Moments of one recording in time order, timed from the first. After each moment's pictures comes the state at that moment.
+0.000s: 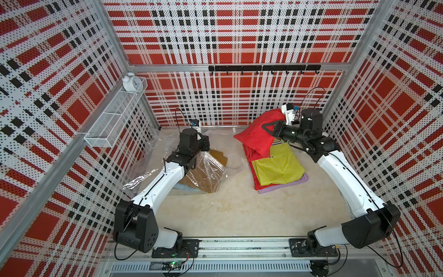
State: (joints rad) left arm -0.27 1.41 1.12 -0.11 -0.05 -0.21; right arm 0.27 1.41 1.50 -0.36 -0.57 0.73
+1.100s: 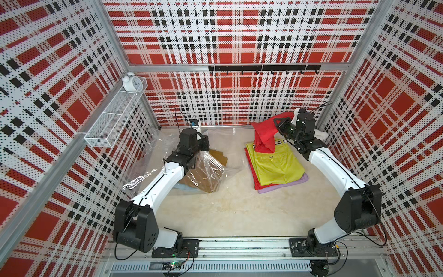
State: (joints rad) left arm -0.27 1.41 1.12 -0.11 -0.06 -0.21; right arm 0.22 1.58 1.37 -0.02 -0.18 1.00
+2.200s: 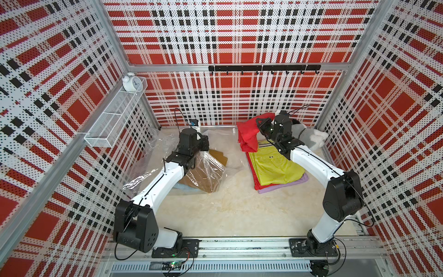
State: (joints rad) left arm -0.27 1.41 1.12 -0.11 -0.06 -0.21; right arm 0.41 1.72 1.41 0.12 -0.02 1.11
